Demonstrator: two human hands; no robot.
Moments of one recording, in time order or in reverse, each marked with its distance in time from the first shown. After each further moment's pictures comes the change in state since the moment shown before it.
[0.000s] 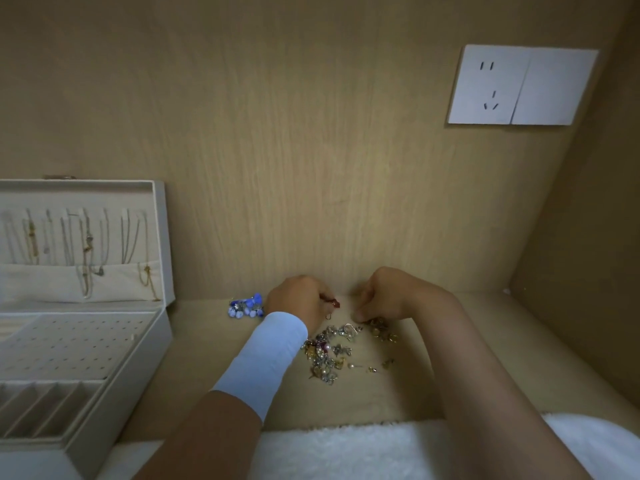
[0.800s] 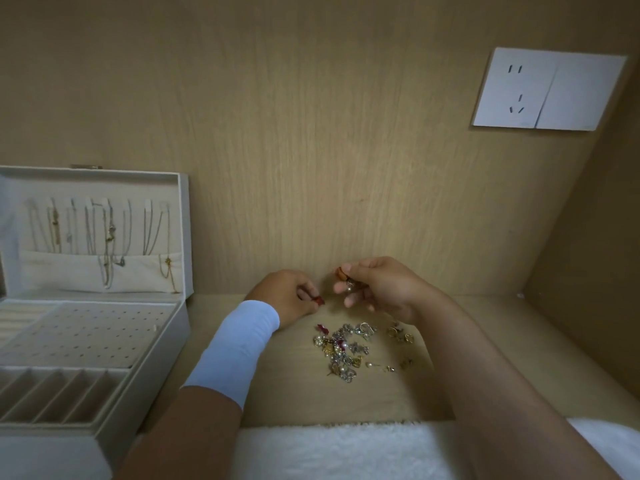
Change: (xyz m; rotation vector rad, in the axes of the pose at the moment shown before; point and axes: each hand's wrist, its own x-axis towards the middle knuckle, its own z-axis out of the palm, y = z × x) left_hand -0.005 -0.051 -0.032 -0.239 -0.098 0.015; right_hand 0.004 -0.037 0.018 1.035 -0.028 -0.075
